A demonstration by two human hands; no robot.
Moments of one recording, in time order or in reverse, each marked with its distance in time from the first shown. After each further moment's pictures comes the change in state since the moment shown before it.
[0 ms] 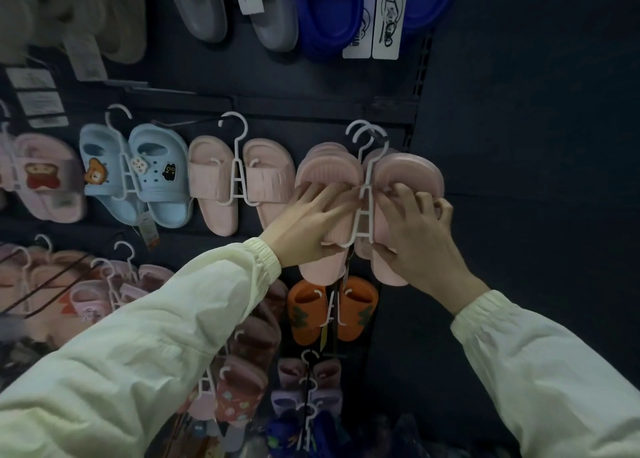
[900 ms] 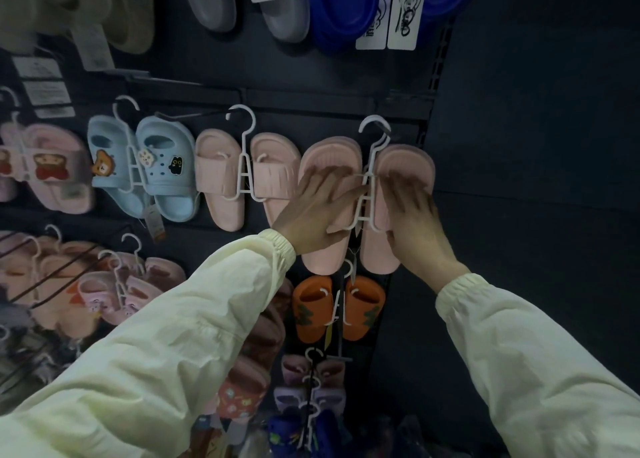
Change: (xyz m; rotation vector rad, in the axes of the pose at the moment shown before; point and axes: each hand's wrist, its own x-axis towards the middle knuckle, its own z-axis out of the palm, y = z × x) left_hand 0.014 -0.021 0.039 0.039 0.018 -0.084; right_hand 0.034 0.005 0.061 0.201 -0.100 0.059
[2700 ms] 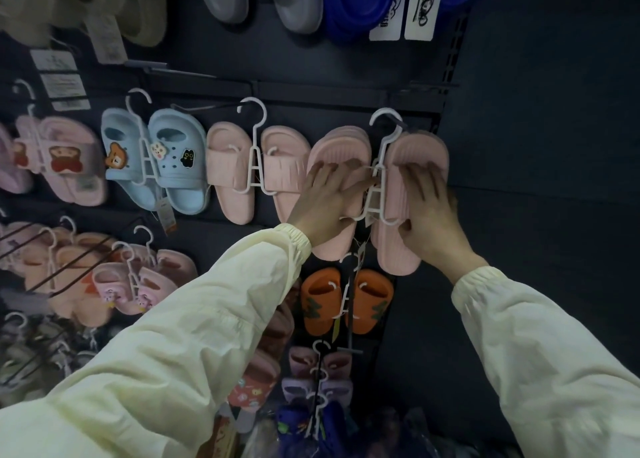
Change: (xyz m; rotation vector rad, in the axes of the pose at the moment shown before) left_hand 0.002 0.005 0.000 -0.010 0.005 -0.132; right_hand 0.003 0.005 -0.007 0.174 0.063 0.031
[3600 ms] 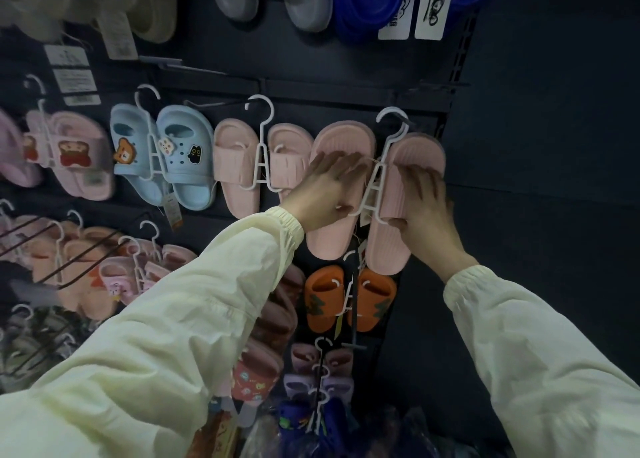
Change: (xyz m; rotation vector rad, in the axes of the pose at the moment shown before) left_hand 0.004 -0.018 -0.021 -0.093 -0.070 0.049; right_hand 0.002 -0.013 0.011 -0.012 0.000 0.050
